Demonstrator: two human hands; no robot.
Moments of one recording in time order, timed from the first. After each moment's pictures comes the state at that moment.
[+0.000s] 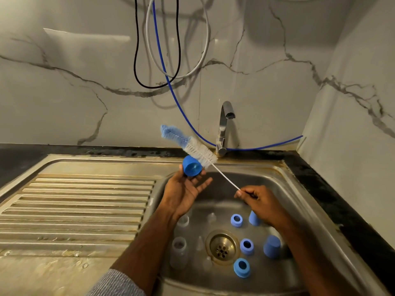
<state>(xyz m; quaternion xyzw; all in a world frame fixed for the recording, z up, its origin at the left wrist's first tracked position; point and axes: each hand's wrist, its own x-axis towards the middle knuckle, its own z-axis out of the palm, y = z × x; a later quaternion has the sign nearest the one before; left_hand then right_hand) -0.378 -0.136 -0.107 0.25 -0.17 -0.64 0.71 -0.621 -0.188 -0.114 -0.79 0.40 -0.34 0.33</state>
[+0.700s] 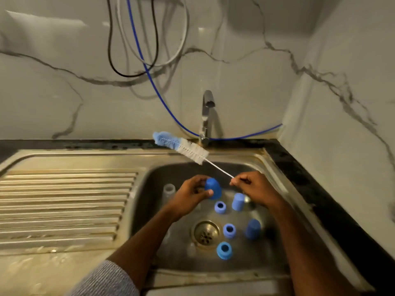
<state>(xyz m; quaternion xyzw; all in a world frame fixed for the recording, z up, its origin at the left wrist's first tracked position) -0.426 -0.134 -0.143 0.49 -0.56 -0.46 0.49 -0.649 -0.197 -0.105 -0.75 0.46 -0.32 0.35</state>
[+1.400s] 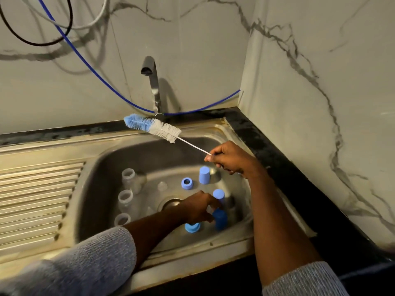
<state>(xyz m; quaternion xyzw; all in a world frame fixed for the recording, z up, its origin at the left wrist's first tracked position) -0.544 -0.150 -0.219 0.47 -0.84 -0.28 0.05 -0.703 -0.202 -0.097 -0.70 0.54 -0.24 0.40</state>
